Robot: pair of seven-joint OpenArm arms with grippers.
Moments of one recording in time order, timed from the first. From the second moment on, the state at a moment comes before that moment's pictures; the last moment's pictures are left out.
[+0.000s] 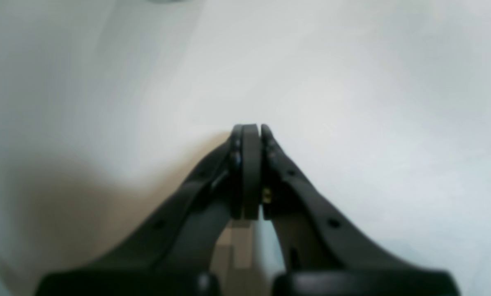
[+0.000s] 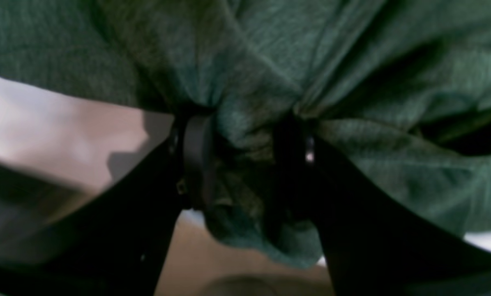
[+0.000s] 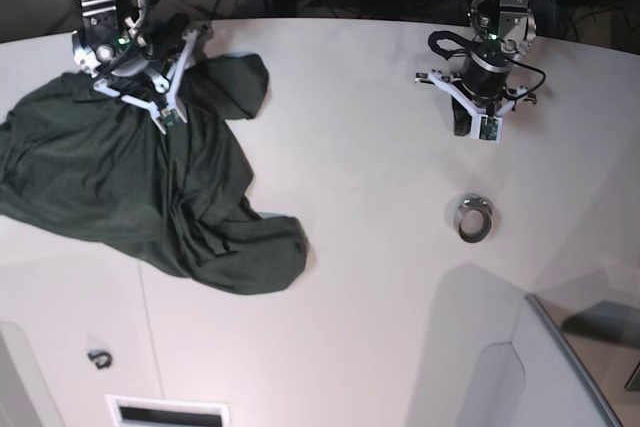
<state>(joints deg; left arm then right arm) 16.8 -11.1 -7.0 71.8 0.2 -10.0 5.1 -19.5 5.5 -0.9 93.1 -7.8 22.1 -54.2</state>
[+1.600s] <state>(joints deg) 16.9 -11.4 -7.6 71.7 0.2 -10.0 5.1 -2.3 2.0 -21.5 76.9 -13.9 7.5 -44.2</state>
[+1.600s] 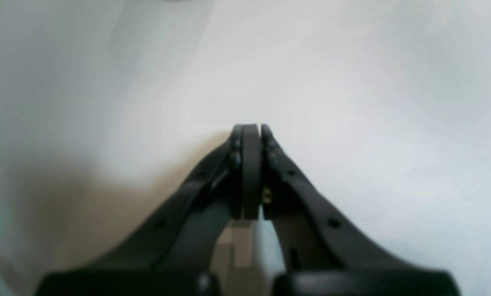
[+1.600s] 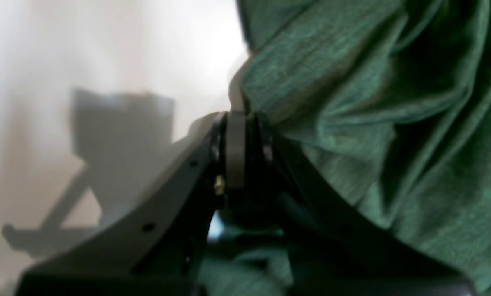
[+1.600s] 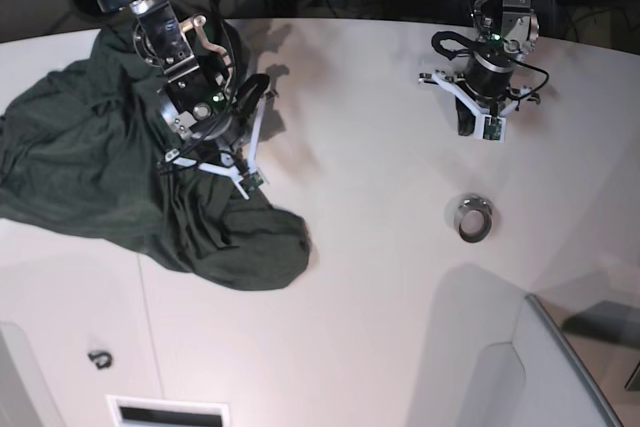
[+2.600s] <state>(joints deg) 11.3 -12.5 -6.9 71.9 -0.2 -10.2 5.5 -12.8 5.0 -28.4 107.6 -6.5 25.4 -63.1</state>
